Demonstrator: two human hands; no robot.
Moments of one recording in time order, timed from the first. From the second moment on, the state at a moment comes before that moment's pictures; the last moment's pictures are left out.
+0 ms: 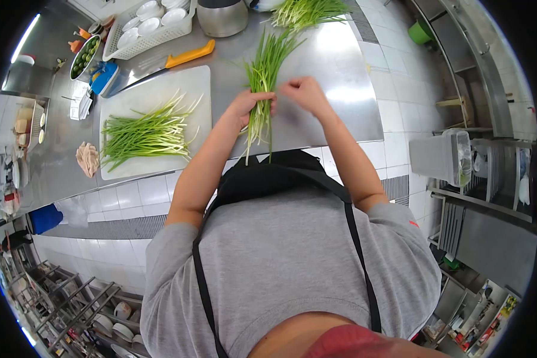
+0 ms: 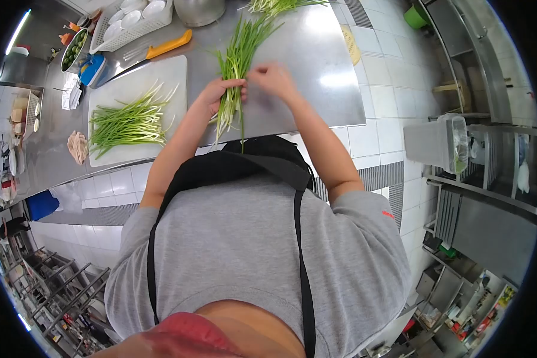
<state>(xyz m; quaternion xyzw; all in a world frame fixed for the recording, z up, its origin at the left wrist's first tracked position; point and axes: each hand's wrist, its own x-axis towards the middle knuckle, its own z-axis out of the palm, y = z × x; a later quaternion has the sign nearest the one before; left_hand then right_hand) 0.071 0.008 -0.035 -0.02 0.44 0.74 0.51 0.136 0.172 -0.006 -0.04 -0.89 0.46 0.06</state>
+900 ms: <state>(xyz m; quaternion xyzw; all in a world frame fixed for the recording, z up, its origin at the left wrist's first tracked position) 0.076 0.007 -0.029 -0.01 0.52 0.69 0.51 0.087 0.169 0.013 0.33 -0.94 0.02 0.12</state>
